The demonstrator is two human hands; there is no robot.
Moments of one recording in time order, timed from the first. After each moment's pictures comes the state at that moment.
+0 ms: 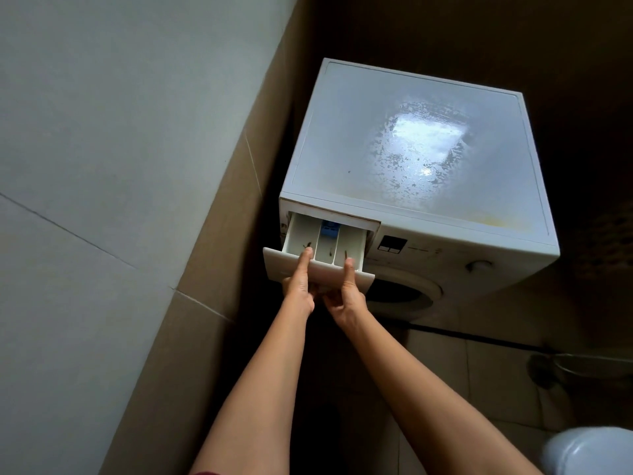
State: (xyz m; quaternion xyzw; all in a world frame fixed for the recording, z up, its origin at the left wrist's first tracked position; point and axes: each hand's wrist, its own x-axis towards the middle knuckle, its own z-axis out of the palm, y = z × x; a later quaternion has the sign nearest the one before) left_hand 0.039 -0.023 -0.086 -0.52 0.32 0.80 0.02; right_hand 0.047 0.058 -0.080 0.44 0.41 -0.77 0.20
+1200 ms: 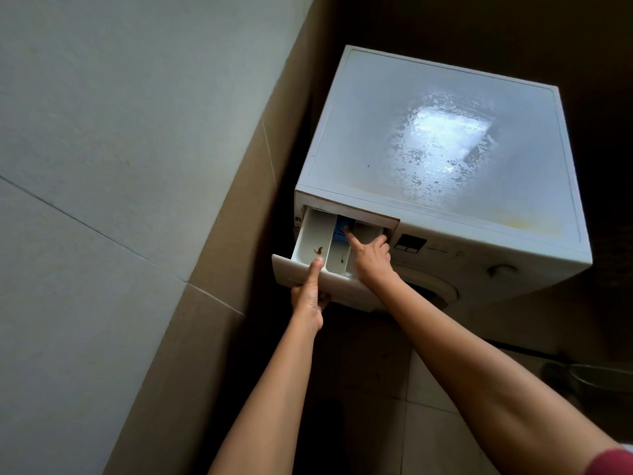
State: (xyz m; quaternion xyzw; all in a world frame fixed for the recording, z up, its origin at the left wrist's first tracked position) left_hand 0.065 -0.023 -0.103 -0.52 0.34 0.78 0.03; right_hand -0.026 0.070 -0.090 -0.10 0.97 -0.03 0.23
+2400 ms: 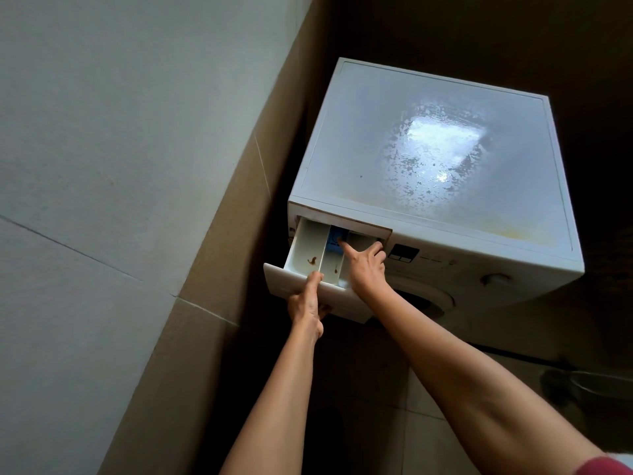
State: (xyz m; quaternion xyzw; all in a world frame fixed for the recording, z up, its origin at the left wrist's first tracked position) left_hand 0.056 -0.014 -0.089 -0.56 0.38 0.73 0.04; right_hand -0.025 0.069 -0.085 -0.06 0.97 -0.08 0.21
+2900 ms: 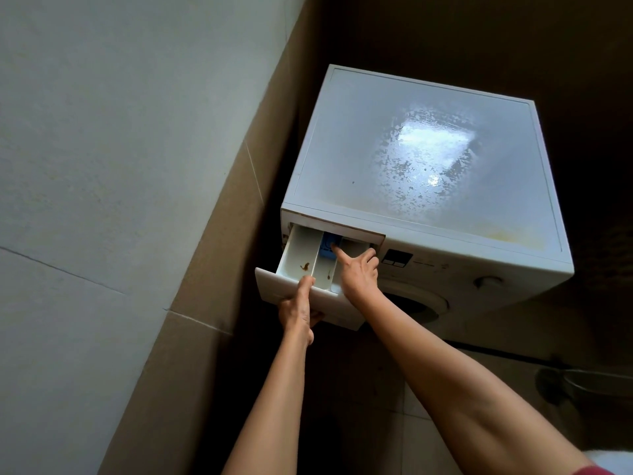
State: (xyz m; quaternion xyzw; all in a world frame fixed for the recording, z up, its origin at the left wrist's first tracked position) left_hand 0.054 -0.020 -0.089 -0.57 0.42 0.71 0.06; right_hand -0.025 0.064 -0.083 -0.04 0.97 -0.09 0.22
